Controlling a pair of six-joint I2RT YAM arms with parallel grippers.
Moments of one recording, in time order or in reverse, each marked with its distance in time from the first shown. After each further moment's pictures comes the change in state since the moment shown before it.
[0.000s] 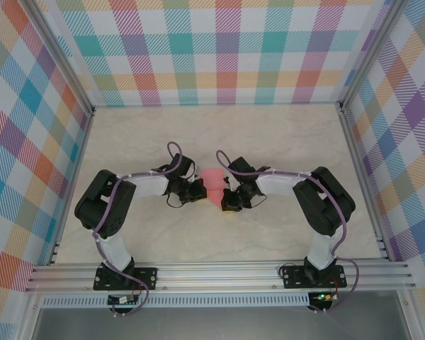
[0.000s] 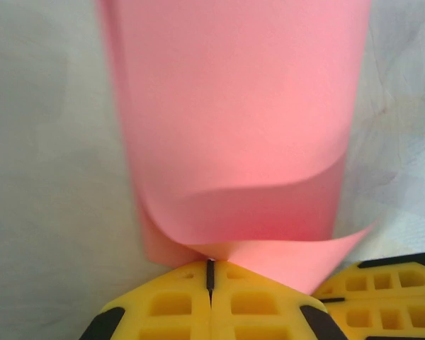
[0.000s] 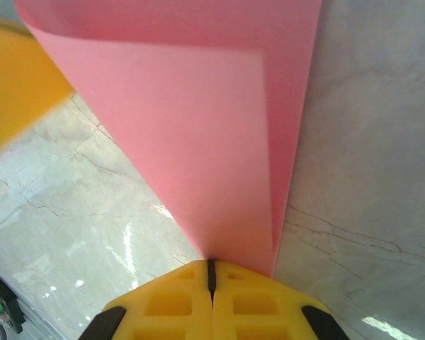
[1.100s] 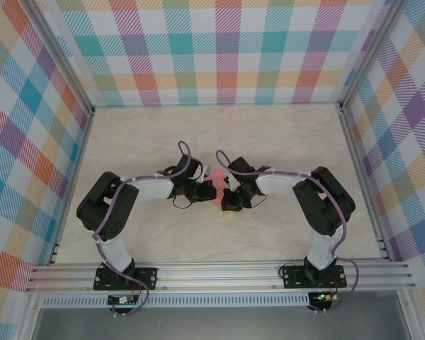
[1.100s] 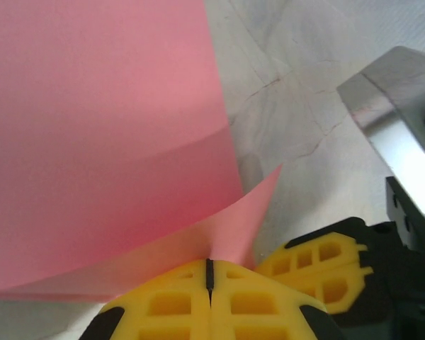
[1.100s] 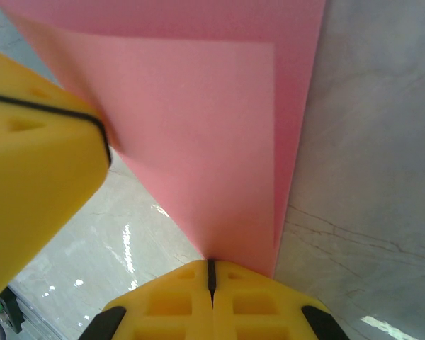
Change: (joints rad) left arm -0.104 -0.002 0.003 0.106 0.057 0.045; right arm 0.000 0.000 0.003 -0.005 0.001 -0.002
